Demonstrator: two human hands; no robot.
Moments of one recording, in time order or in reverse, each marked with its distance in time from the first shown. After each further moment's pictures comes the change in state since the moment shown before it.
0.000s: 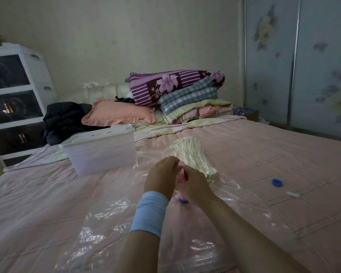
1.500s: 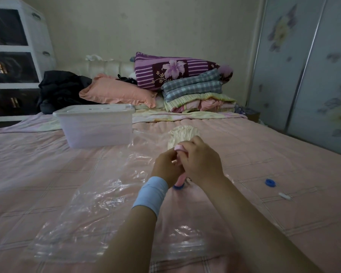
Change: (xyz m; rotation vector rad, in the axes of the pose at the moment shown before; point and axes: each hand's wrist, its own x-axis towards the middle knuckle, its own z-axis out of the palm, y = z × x) left_hand 0.001 -0.009 0.052 -0.624 -0.045 -0.242; right_hand 0.001 -0.035 -0.040 -0.659 0.148 -0.301
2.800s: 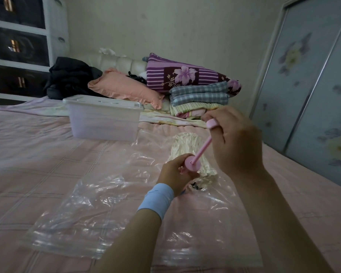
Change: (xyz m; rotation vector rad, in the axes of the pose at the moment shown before) left_hand -0.004 -0.013 0.006 -0.189 0.020 0.032; right_hand 0.025 -0.033 -0.095 0.103 0.451 -0.362
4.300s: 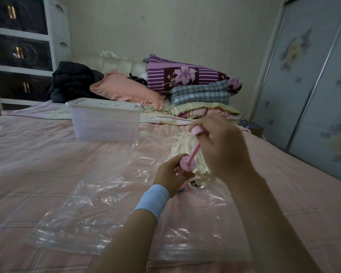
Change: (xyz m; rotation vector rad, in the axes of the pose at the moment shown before) left_hand -0.010 -0.001 0.001 0.002 0.034 0.044; right_hand -0.008 -0.009 -0.005 0.127 -0.182 0.077
